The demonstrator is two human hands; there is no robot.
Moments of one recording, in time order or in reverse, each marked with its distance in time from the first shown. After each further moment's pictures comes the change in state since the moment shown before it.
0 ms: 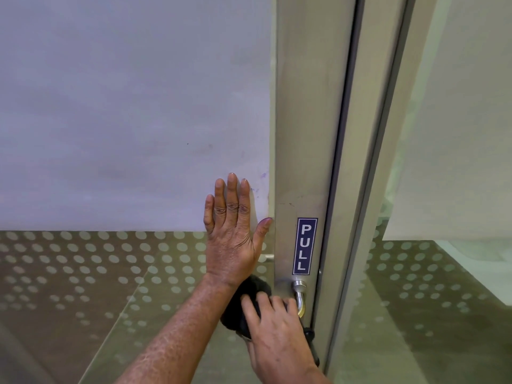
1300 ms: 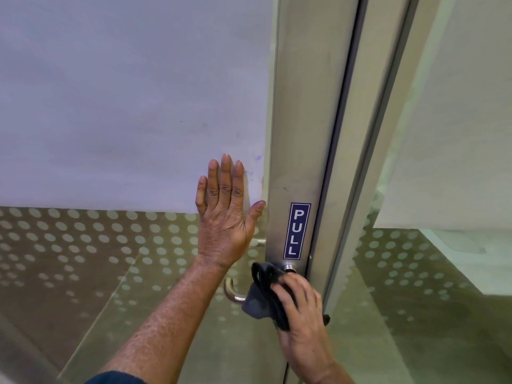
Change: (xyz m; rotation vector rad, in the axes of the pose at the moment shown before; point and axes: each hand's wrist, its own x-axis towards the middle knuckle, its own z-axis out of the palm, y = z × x) left_hand -0.001 -0.001 0.004 -0.003 0.041 0.012; right_hand -0.029 0.064 0.061 0.320 0.554 -0.019
